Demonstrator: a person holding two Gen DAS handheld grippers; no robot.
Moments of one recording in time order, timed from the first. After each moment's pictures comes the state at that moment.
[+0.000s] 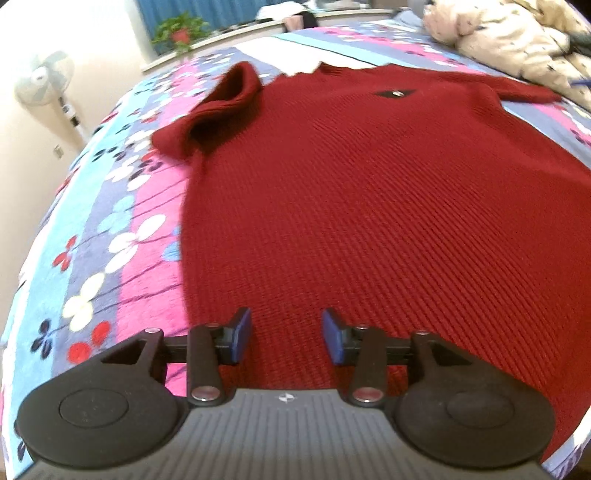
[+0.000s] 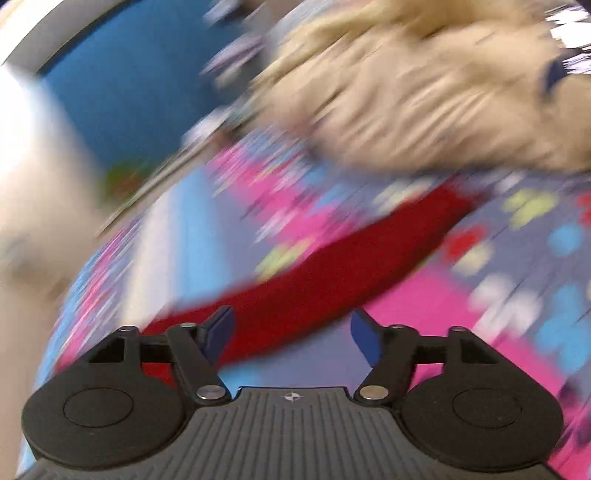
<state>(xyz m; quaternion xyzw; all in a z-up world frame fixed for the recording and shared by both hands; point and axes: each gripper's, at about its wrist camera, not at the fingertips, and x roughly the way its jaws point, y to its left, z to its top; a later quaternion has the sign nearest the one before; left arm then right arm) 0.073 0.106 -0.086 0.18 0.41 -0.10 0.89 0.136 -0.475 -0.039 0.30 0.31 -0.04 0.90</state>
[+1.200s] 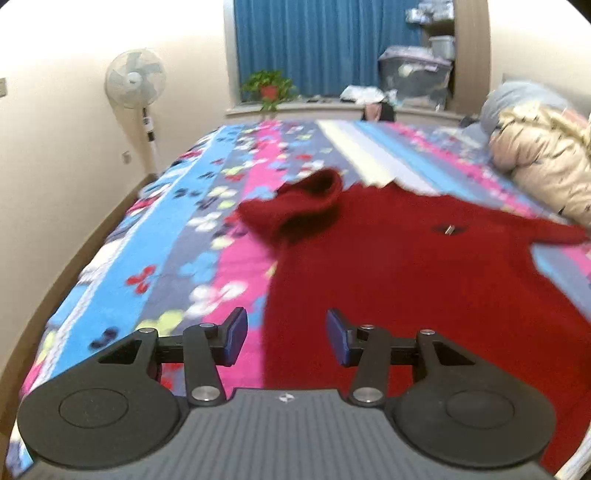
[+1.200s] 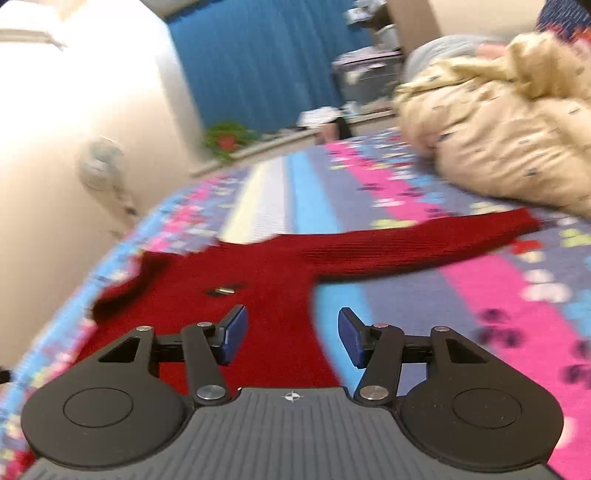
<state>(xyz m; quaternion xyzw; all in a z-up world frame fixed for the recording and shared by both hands) 0.051 0.136 0.009 0.05 0.30 -0.03 0.95 0.065 -0.357 -0.012 0.19 0.23 0.05 0.95</state>
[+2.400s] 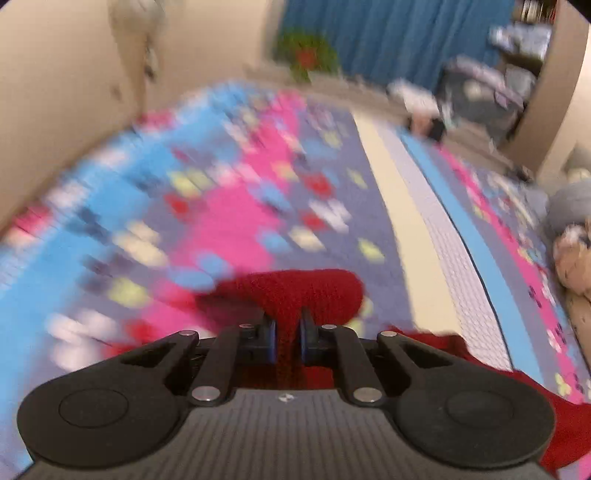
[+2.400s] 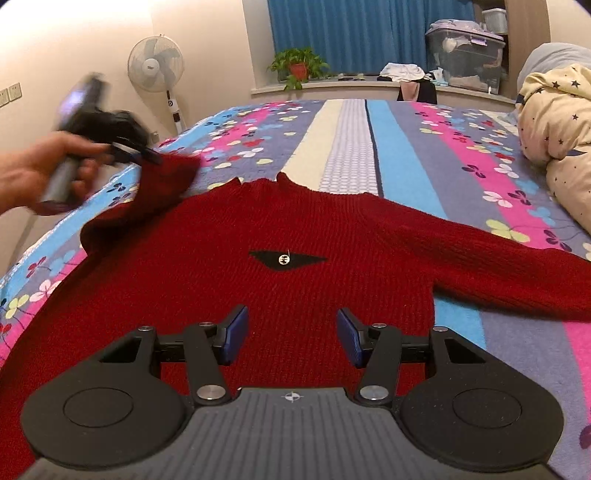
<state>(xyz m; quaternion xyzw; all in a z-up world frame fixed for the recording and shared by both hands) 0.451 0.139 0.004 -0.09 0.34 0.03 0.93 0.196 -0.258 -0.042 0.04 0.33 0.11 0.94</state>
